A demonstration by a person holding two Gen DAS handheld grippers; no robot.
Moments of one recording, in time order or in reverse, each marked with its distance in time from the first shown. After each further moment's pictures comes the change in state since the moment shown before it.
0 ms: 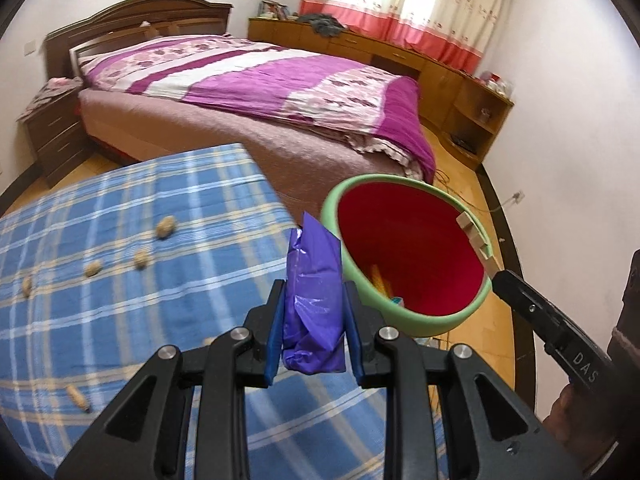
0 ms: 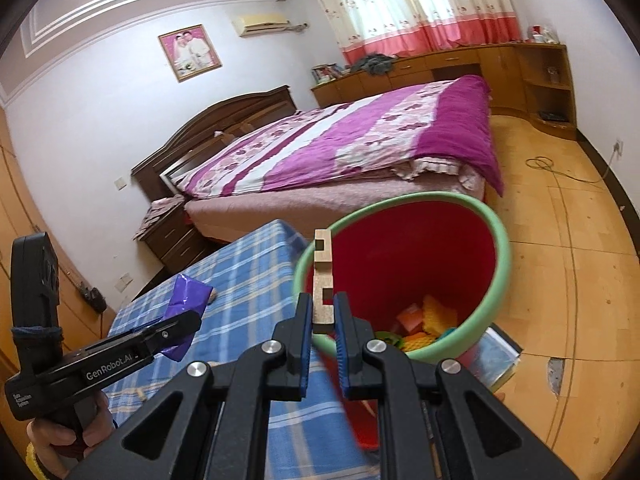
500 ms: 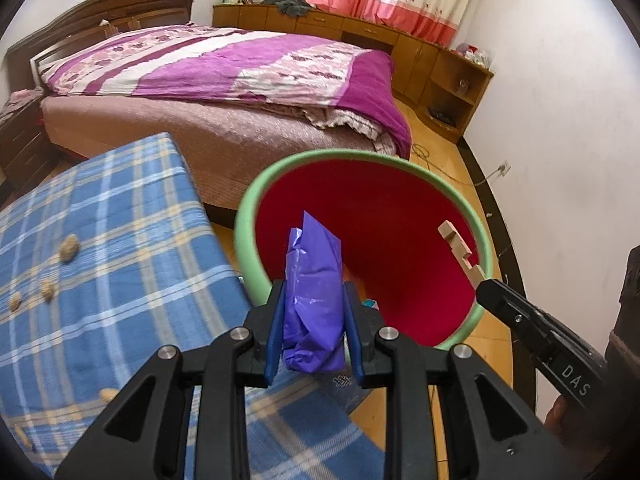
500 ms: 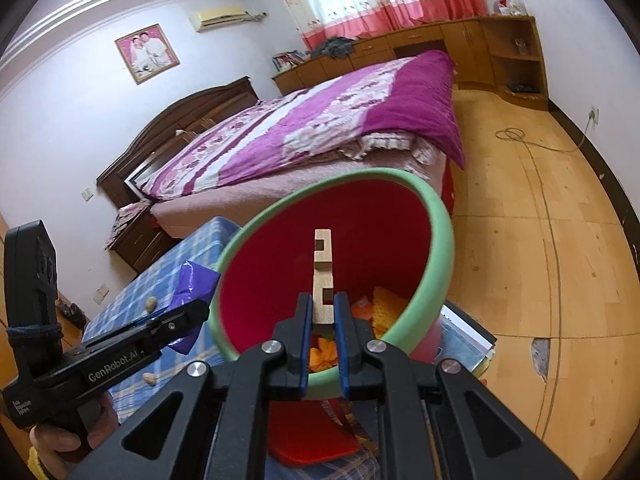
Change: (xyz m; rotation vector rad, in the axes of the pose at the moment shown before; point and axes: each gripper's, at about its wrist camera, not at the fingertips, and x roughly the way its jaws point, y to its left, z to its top) left arm 0.088 -0.055 0.012 0.073 0.076 -0.059; right arm 0.032 -0.072 0.002 0.093 0.057 -0.086
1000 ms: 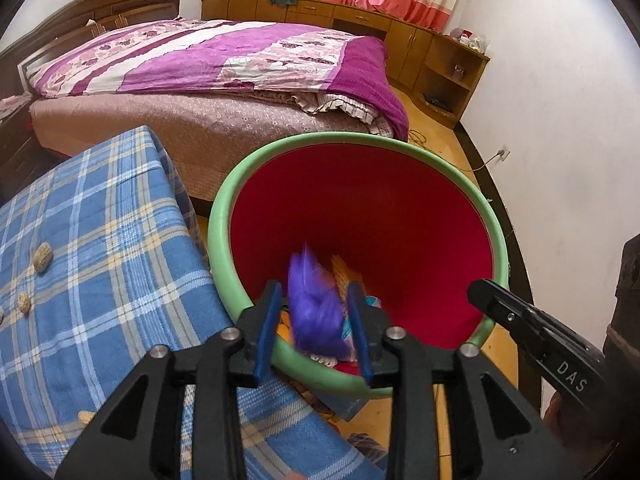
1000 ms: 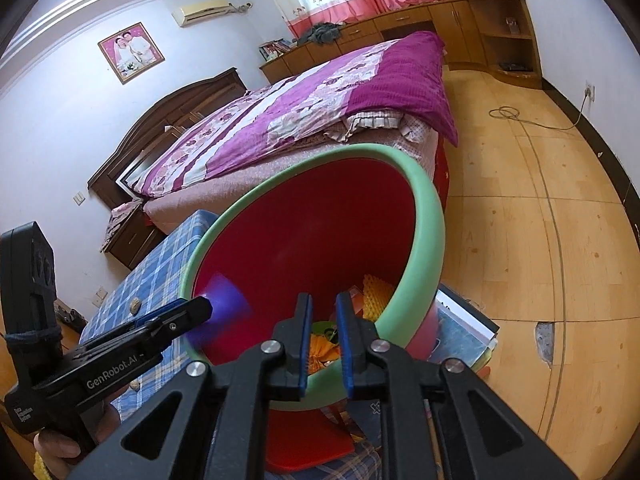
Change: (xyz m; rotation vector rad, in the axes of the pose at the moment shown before) left arm 0.025 -0.006 0.003 0.030 0.030 -0.003; right arm 0.024 -0.018 0.000 0.047 0.047 -0.003
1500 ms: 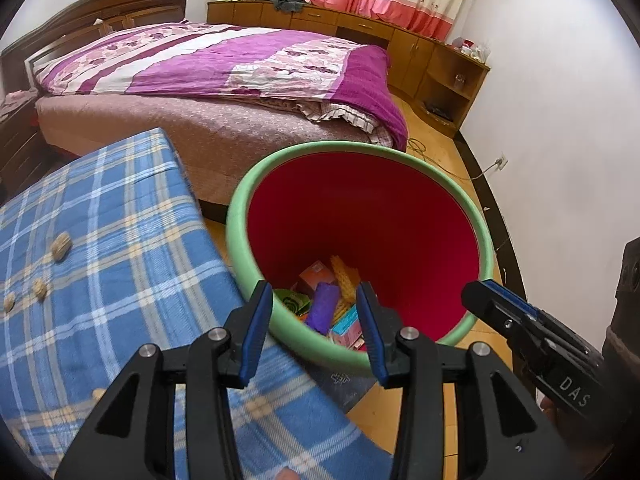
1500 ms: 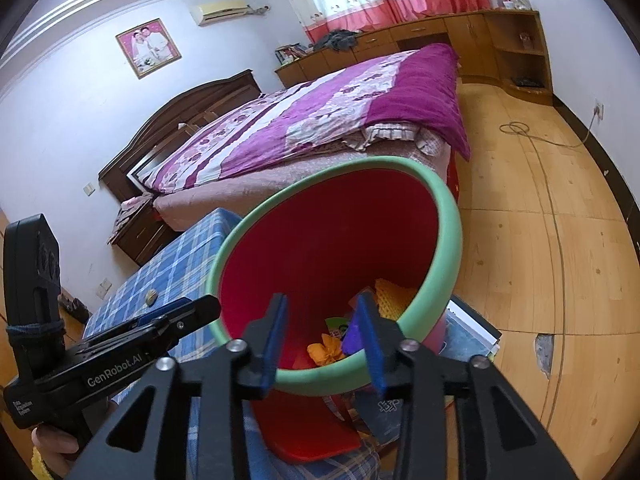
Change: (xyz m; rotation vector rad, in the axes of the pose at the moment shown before) left arm -0.030 0.008 -0.010 -0.031 -0.022 -0.005; right arm -0.020 0.023 -0.007 -0.060 -0.020 0.021
